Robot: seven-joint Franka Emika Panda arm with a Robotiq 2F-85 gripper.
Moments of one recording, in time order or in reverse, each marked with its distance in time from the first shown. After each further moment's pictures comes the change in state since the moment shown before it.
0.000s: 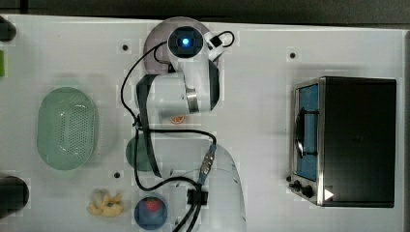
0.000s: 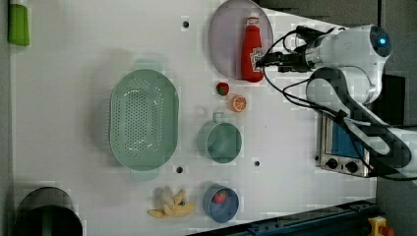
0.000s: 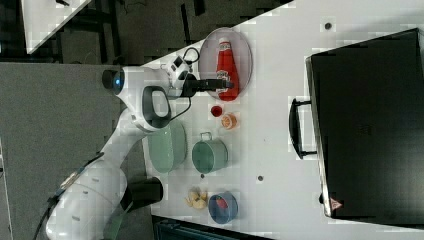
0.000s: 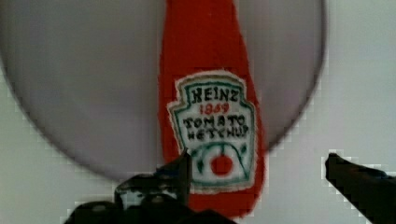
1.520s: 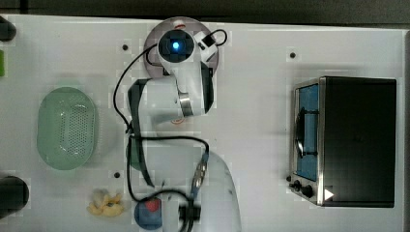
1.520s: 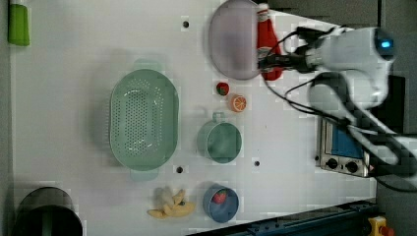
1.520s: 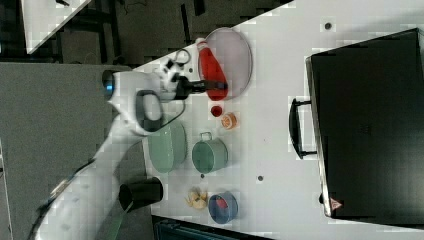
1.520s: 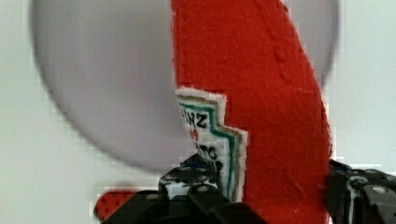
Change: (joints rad) arm 0.016 -0.086 0.006 -0.038 -0.018 -0.031 -0.014
